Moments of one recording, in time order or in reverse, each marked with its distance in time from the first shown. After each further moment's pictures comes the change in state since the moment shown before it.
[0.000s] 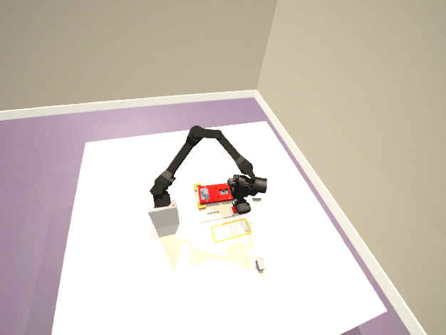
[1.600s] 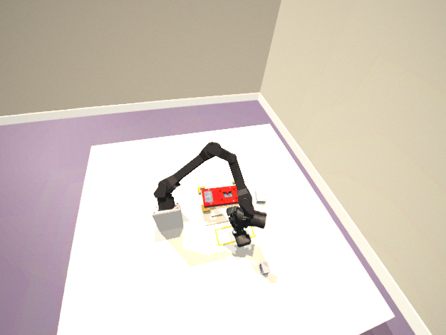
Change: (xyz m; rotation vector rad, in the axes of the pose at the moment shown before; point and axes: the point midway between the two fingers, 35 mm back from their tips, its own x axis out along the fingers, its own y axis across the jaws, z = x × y) arm 0.065 -0.102 -0.045 -0.021 -0.010 -0.017
